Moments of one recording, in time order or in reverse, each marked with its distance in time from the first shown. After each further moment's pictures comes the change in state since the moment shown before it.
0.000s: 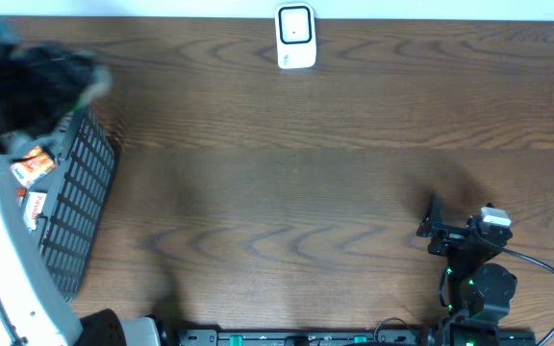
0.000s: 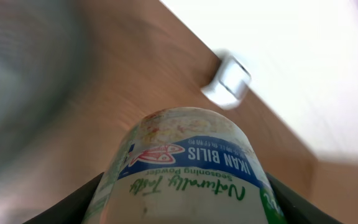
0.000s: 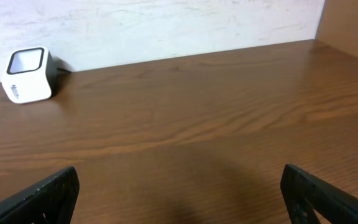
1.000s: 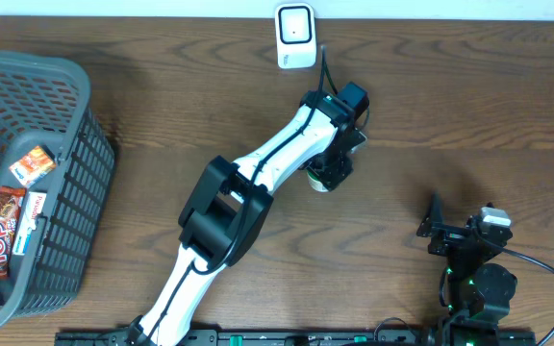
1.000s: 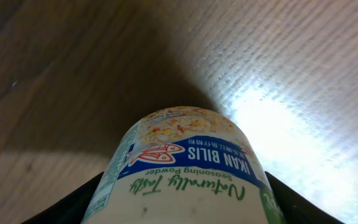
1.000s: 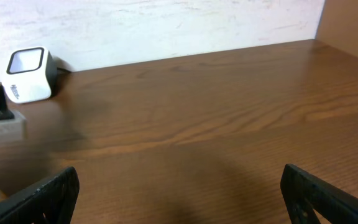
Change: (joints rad) left arm -1.020 0.823 -0.015 0.175 -0.372 0.616; right arm 0.000 0.000 0.000 0.000 0.000 0.000
